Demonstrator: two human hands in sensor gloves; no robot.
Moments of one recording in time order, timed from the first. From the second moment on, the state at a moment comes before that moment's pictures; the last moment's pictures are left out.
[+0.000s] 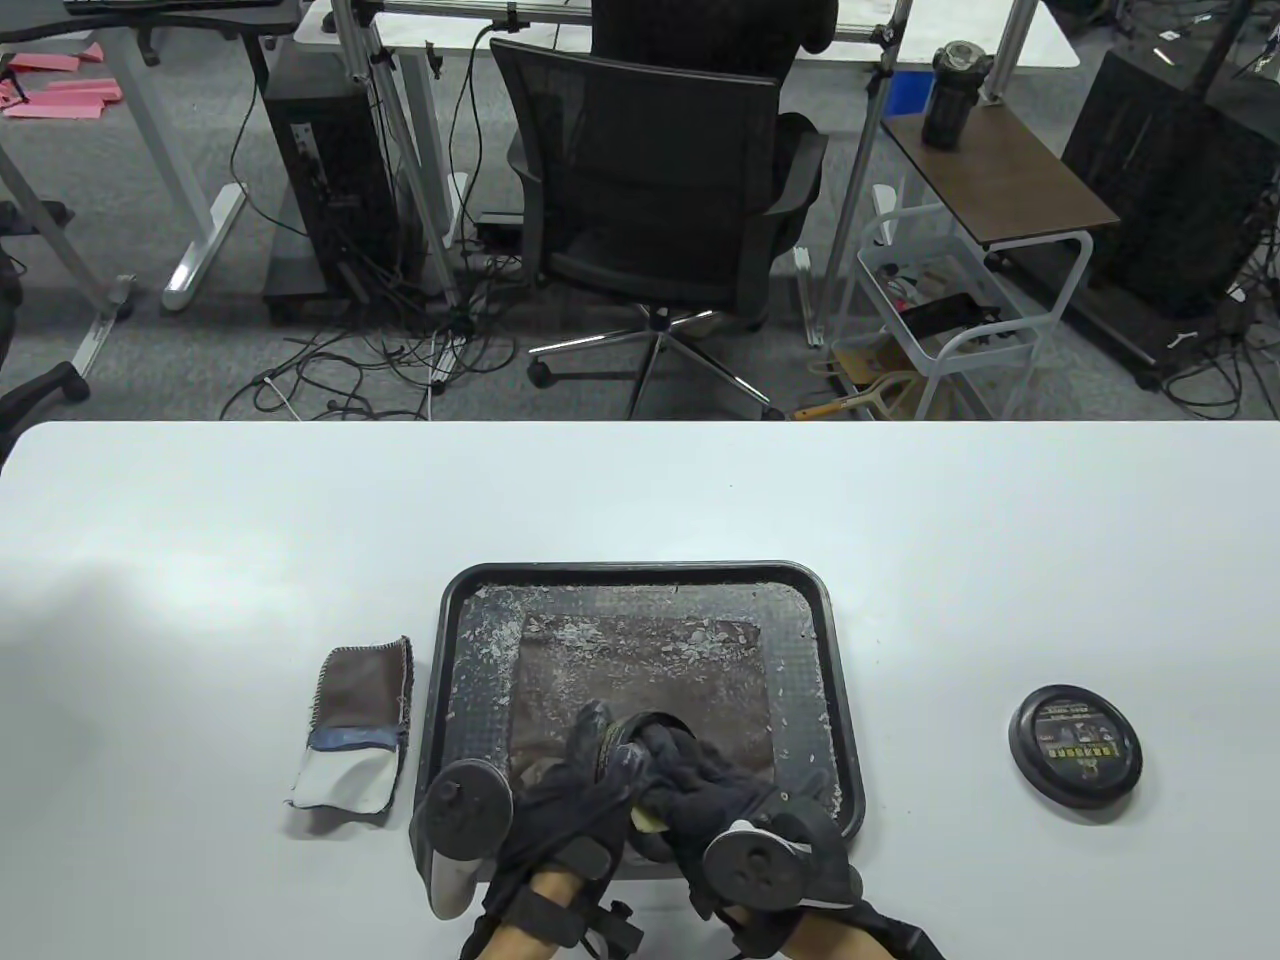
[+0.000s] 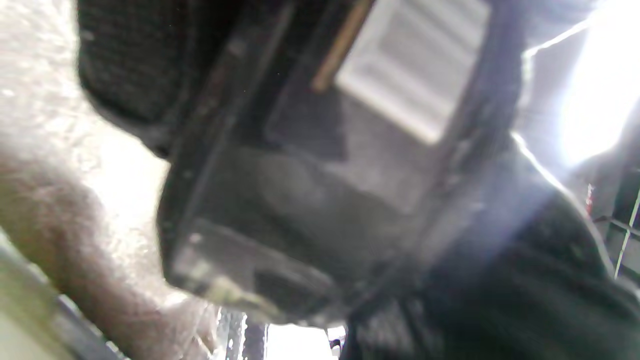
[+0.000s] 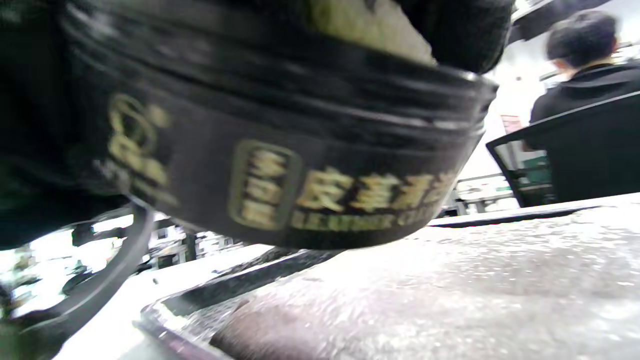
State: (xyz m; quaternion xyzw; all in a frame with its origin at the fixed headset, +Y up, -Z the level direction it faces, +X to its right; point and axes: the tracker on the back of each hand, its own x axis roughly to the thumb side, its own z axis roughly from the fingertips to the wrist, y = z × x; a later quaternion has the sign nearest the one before) left_hand -0.120 -0.760 -0.249 -0.02 -0.12 0.63 0.77; right_hand 0.077 -0.713 -0.236 0.38 -0.17 0.89 0.19
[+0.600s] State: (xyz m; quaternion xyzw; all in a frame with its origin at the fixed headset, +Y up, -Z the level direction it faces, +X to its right) left_hand -0.099 -0.753 -0.244 -0.01 -0.15 0.58 0.80; right_hand 0.080 -0.709 -0.241 0.25 -0.13 0.94 0.20
